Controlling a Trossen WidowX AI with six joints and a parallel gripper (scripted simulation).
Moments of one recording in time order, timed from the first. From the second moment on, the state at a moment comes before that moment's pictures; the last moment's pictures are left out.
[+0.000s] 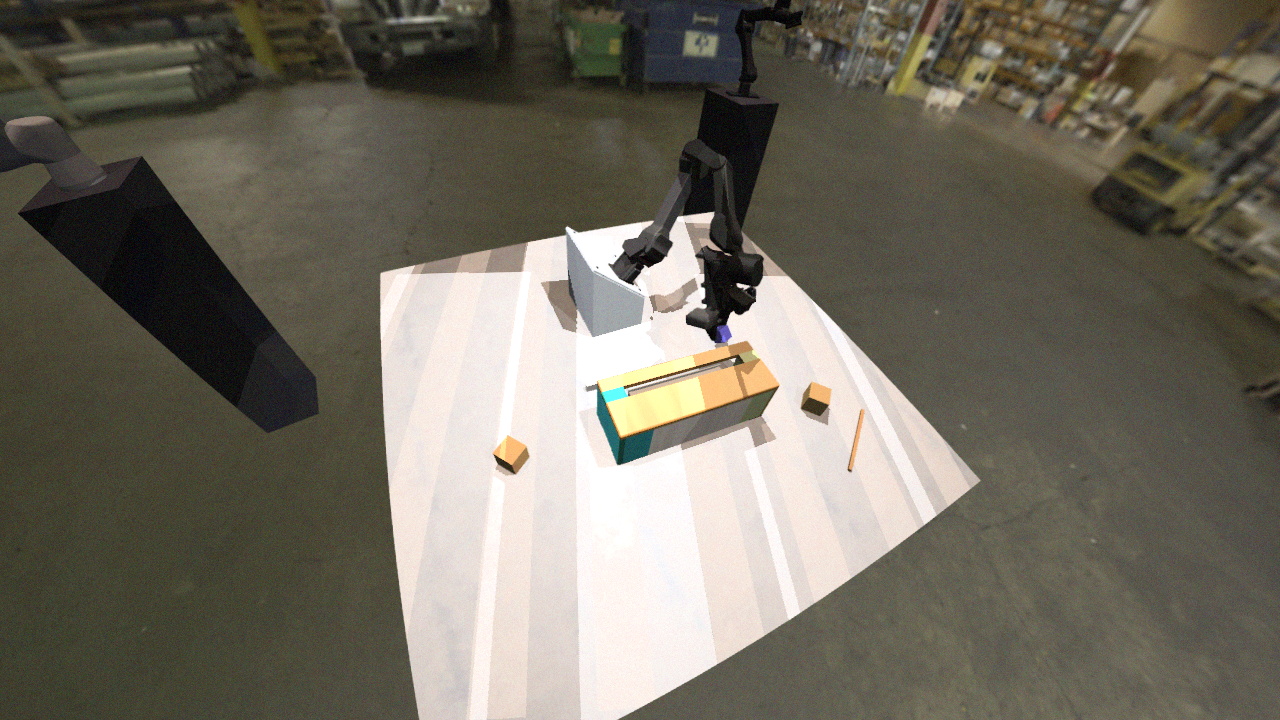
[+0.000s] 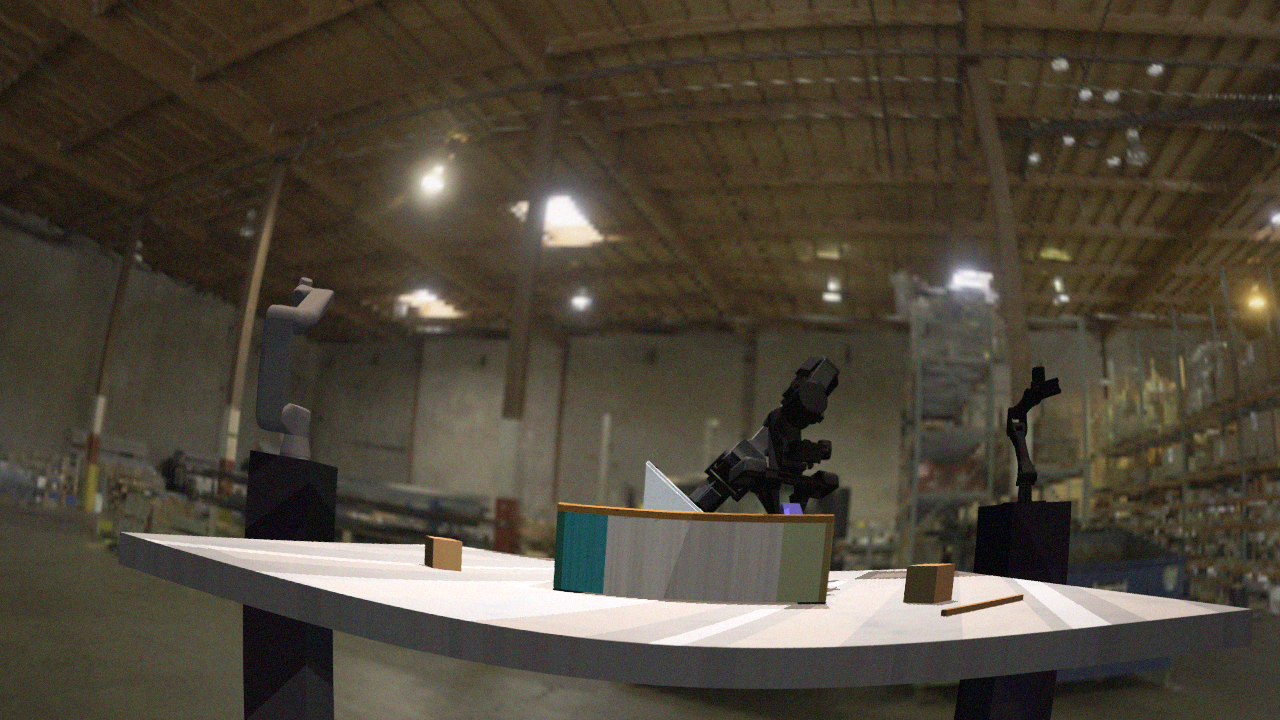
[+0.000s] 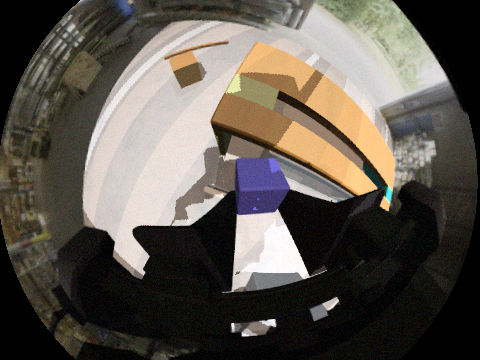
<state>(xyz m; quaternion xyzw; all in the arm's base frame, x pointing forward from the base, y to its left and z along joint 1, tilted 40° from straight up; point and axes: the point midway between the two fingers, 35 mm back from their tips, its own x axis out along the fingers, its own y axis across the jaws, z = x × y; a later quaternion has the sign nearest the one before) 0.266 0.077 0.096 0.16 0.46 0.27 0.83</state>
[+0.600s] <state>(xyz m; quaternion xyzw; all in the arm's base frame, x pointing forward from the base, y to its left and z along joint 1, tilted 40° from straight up) 0.258 0.065 0.101 0.45 0.52 0.11 0.72</state>
